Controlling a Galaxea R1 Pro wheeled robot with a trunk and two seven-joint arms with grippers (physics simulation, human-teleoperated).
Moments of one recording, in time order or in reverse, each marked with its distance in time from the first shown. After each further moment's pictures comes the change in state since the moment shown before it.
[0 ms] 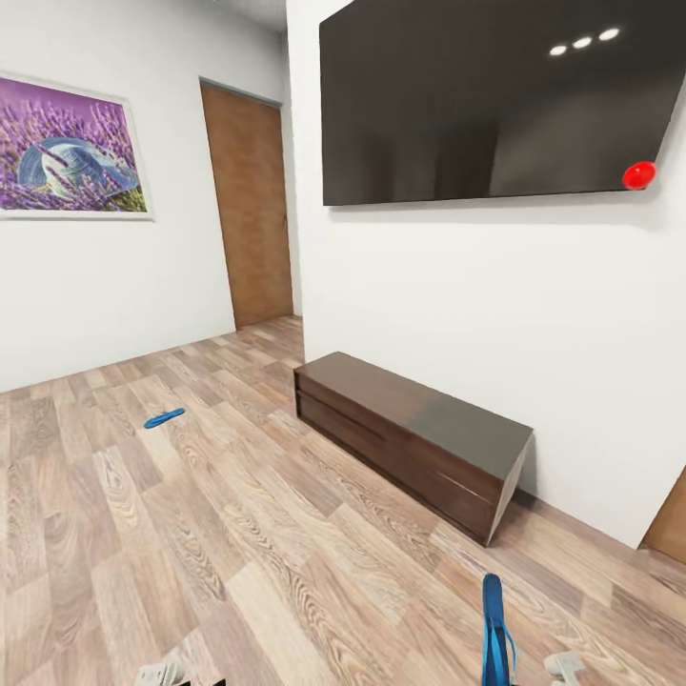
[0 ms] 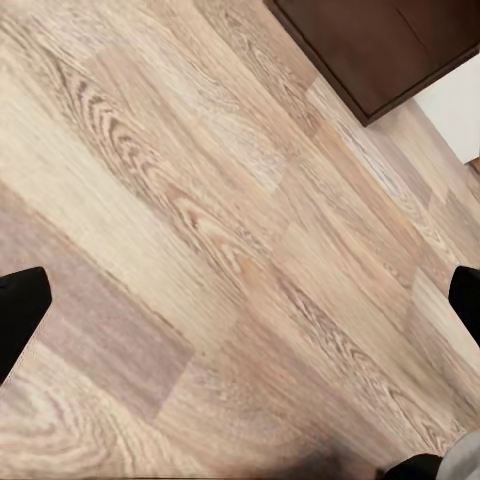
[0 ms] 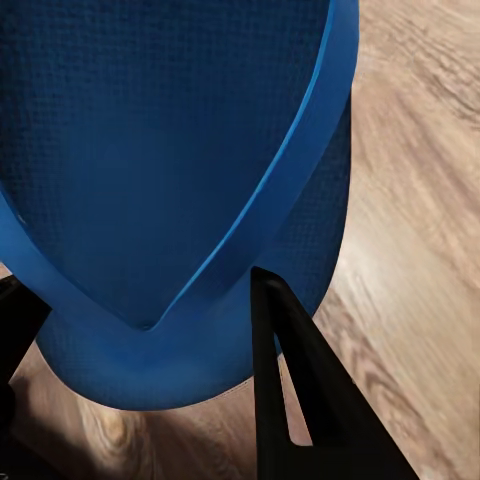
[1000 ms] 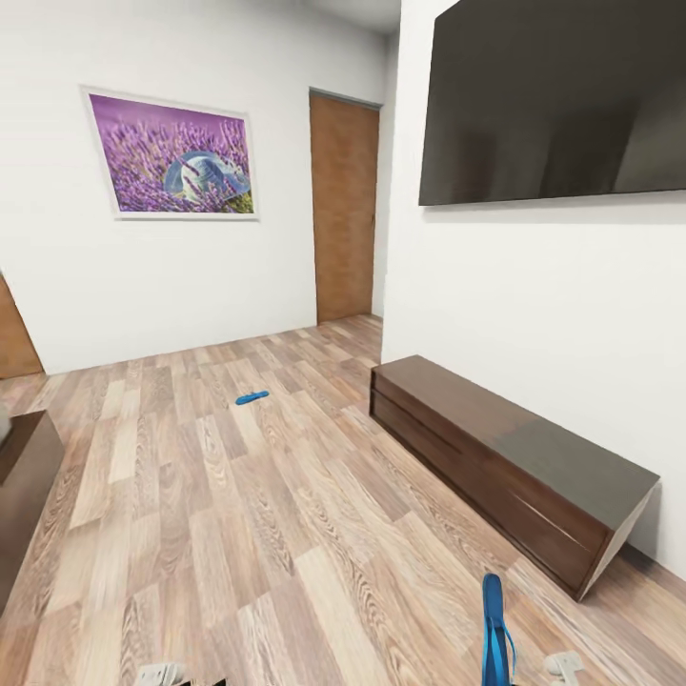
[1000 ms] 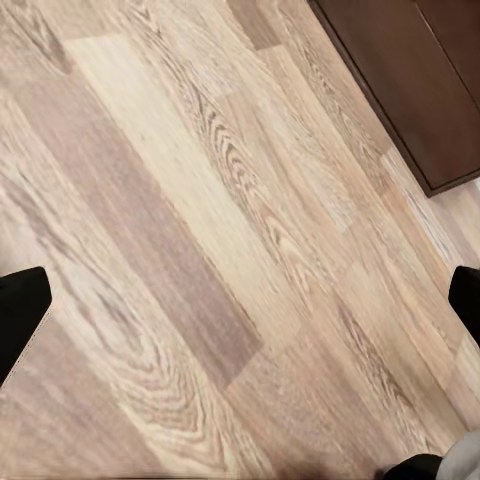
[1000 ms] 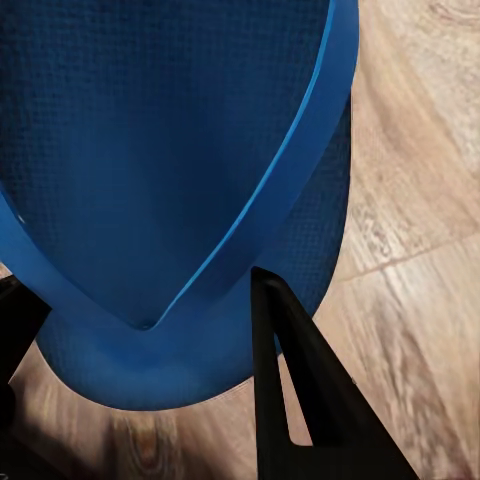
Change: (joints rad) left arm 0.000 0.000 0.000 0.000 0.000 0.000 0.000; right arm 0.000 0.000 0.000 0.000 0.000 0.000 0.000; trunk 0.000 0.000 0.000
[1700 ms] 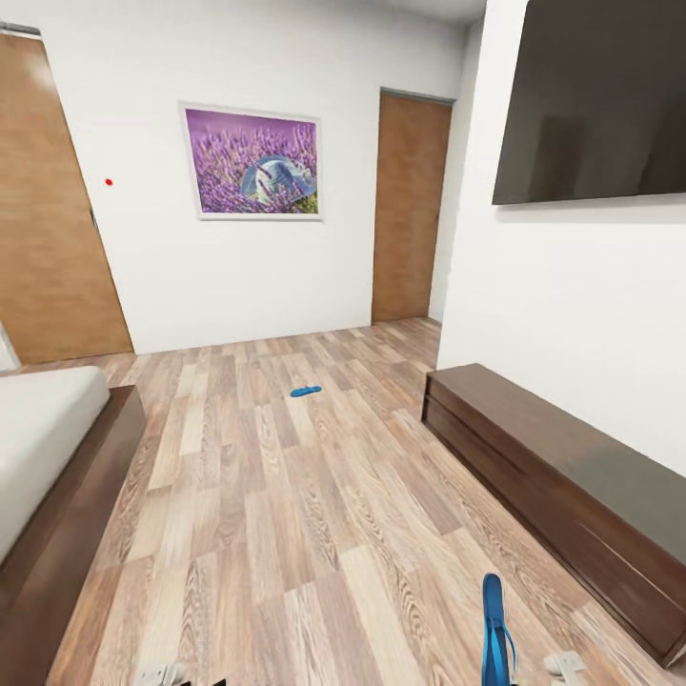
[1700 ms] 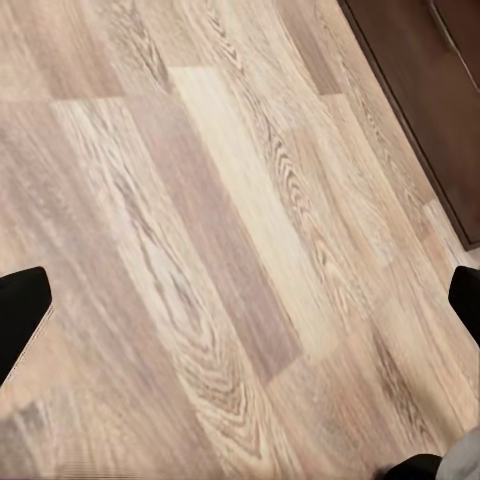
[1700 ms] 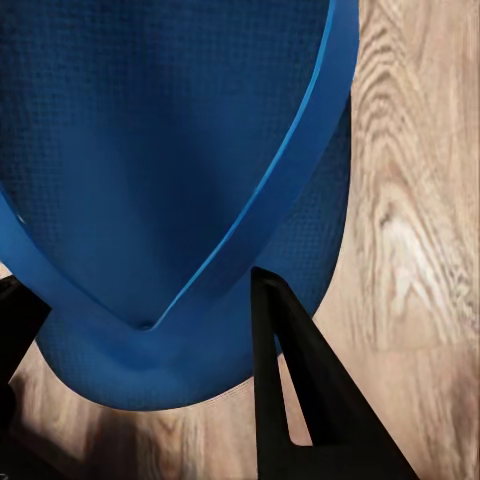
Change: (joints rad) left arm 0.000 0.000 0.000 0.000 0.000 0.000 0.000; right arm 0.000 0.000 0.000 0.000 0.000 0.000 0.000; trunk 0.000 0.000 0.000
